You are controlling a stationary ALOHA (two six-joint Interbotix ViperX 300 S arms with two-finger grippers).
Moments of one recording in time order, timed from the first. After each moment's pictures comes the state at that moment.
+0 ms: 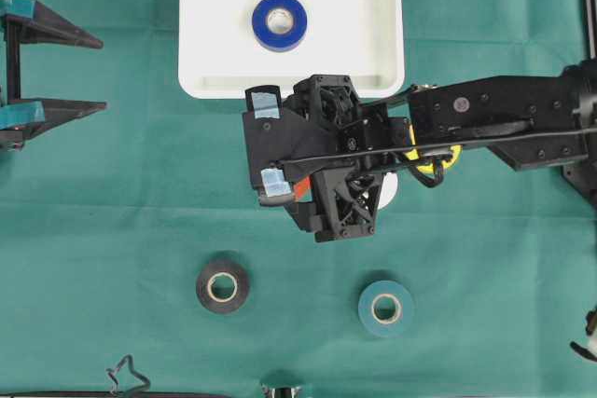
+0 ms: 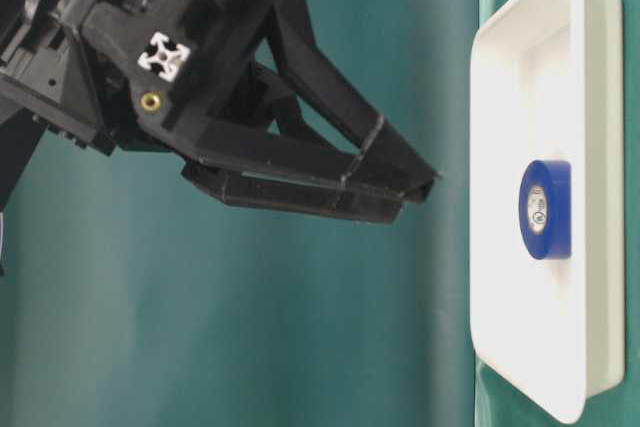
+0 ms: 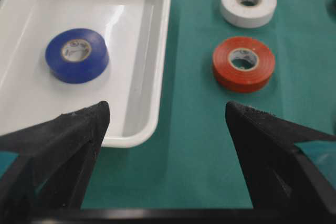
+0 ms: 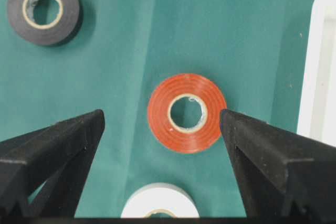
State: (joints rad) left arm 0.11 -0.94 1.17 -0.01 0.14 0.04; right arm 0.14 0.04 0.18 0.00 0.79 0.16
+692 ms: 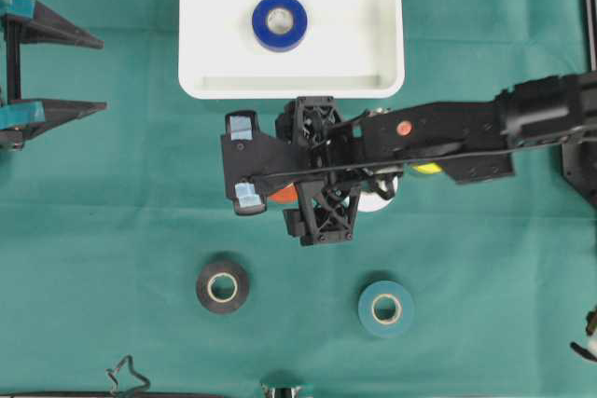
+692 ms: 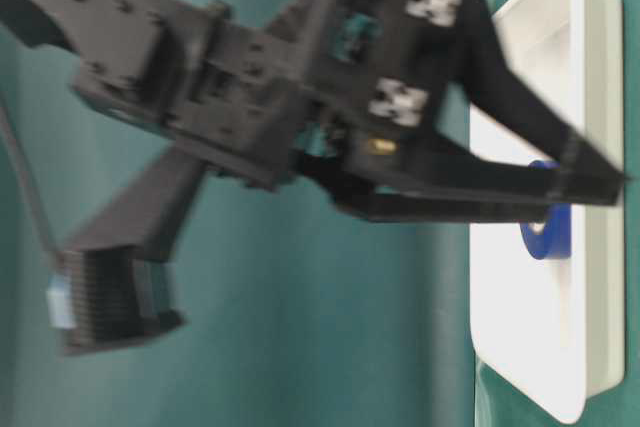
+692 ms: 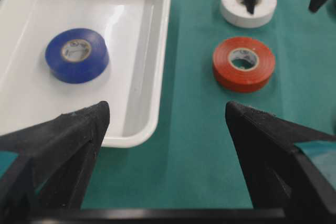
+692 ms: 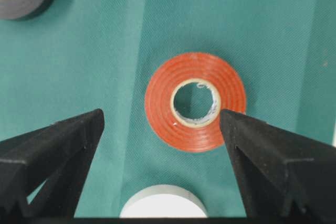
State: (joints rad) left arm 0.11 -0.94 1.17 -0.01 0.14 0.04; right arm 0.14 0.19 0.19 0.00 0.77 0.19
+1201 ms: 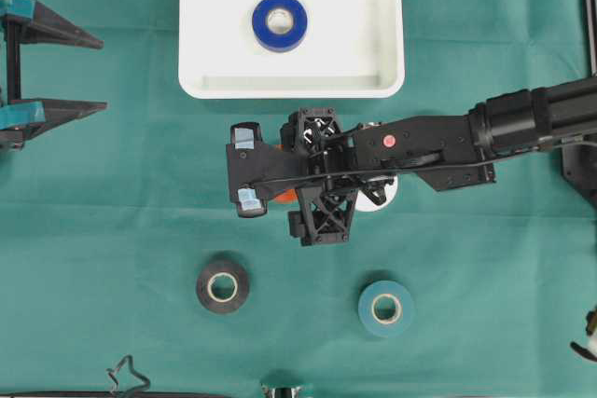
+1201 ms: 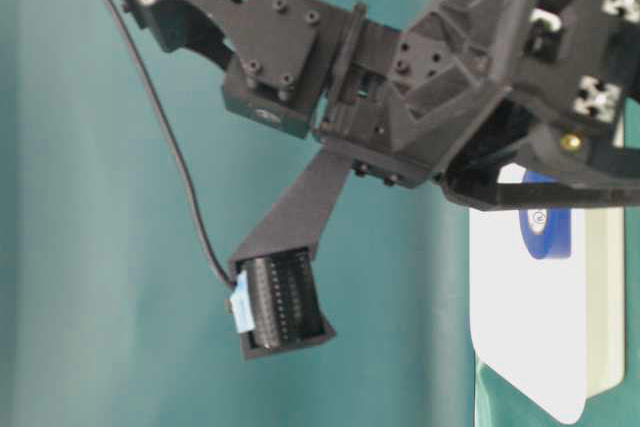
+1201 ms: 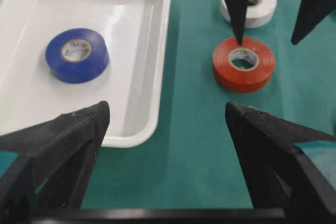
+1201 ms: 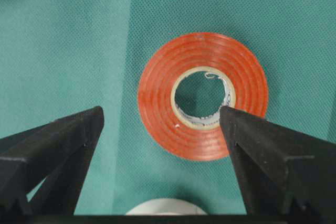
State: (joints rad) left arm 0.11 -0.94 1.17 -0.01 0.14 0.04; right arm 0.14 0.26 0.27 0.00 0.61 0.21
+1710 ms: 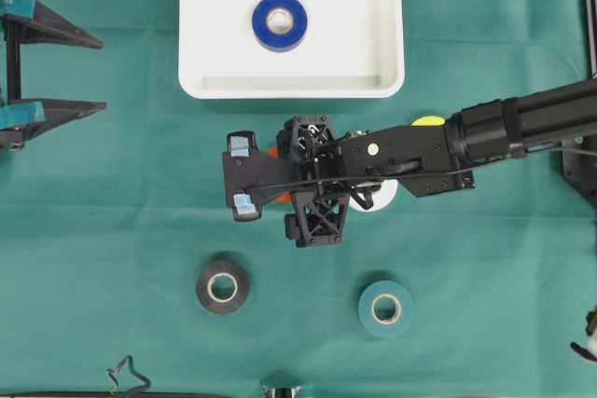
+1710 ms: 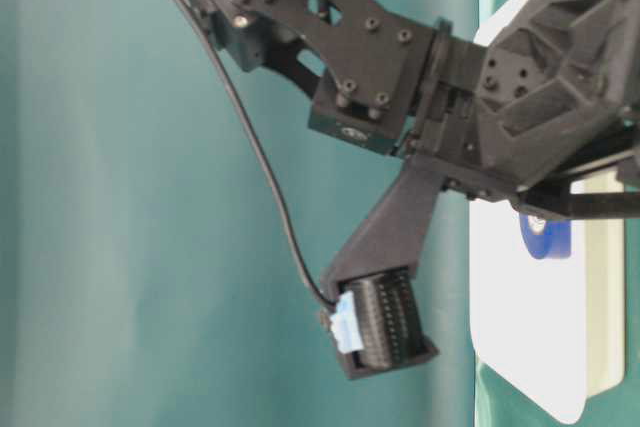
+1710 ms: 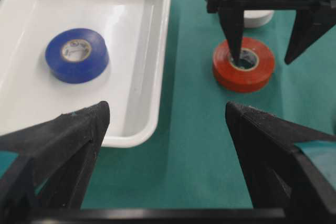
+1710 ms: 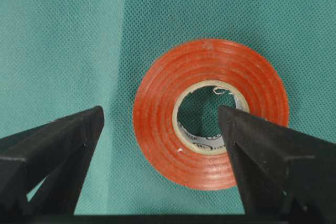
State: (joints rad) left arm 0.11 -0.94 1.17 -0.01 0.14 0.04; right arm 0.14 0.34 0.27 -0.01 0.56 0.22
